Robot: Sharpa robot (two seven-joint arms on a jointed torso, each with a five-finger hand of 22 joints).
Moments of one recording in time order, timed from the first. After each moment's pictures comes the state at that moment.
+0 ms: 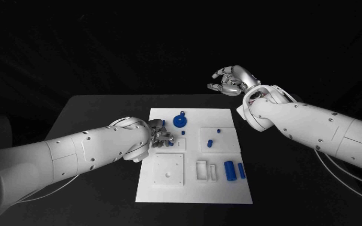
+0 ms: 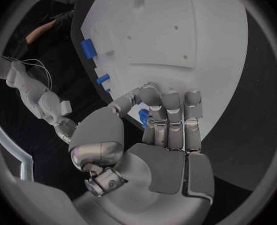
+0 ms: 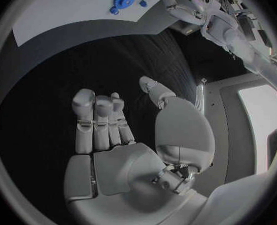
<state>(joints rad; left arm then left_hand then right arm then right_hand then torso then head) 1.30 -0.53 -0.24 1.21 -0.96 -0.14 -0.38 0.81 -0.04 0.73 -0.19 0.19 1.14 0.07 0.44 0.90 1.45 -0.10 0.84 0.67 1.18 -0.13 1.21 0.66 0.02 0.92 -0.12 0.91 1.31 1.28 -0.66 0.04 1.24 -1.15 -0.60 -0.07 0.98 -0.26 0.54 -0.08 0.28 0.80 0.15 0.25 0.43 1.03 0.05 1.10 1.14 1.24 -0.06 1.20 0.94 0.13 1.24 -0.09 1.02 1.30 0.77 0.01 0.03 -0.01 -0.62</state>
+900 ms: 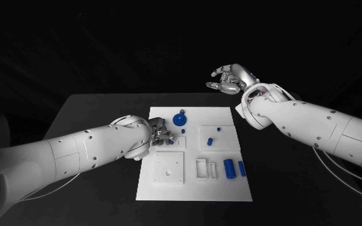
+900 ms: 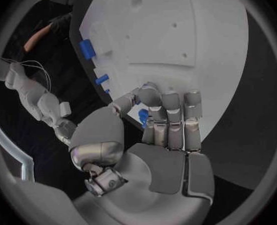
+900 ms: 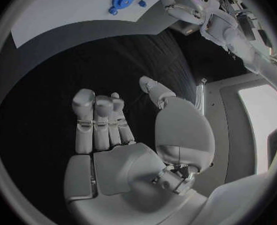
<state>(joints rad) 1.30 -0.51 -0.24 1.19 -0.97 -0.14 -0.39 0.83 -0.06 0.73 -0.18 0.15 1.15 0.07 0.45 0.89 1.45 -0.10 0.85 0.67 1.17 -0.13 1.22 0.65 0.02 0.92 -0.13 0.93 1.31 1.28 -0.66 0.04 1.24 -1.15 -0.59 -0.07 0.98 -0.26 0.54 -0.08 0.28 0.80 0.15 0.25 0.43 1.03 0.05 1.11 1.14 1.24 -0.06 1.20 0.94 0.13 1.24 -0.09 1.02 1.30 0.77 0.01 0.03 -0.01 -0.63</state>
